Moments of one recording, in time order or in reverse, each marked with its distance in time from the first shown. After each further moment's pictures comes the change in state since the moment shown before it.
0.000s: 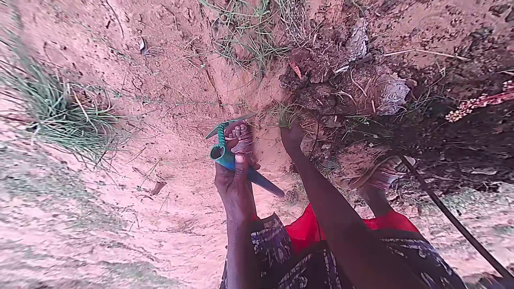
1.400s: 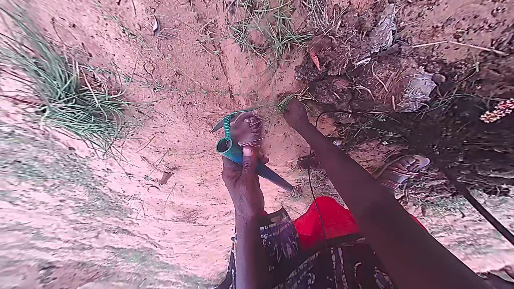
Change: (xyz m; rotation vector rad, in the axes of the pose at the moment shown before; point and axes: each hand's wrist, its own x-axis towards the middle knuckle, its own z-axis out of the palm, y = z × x) left_hand 0.004 0.002 -0.012 -0.015 0.031 0.000; right_hand 0.038 -0.042 -0.013 -0.220 -0.302 -0.502
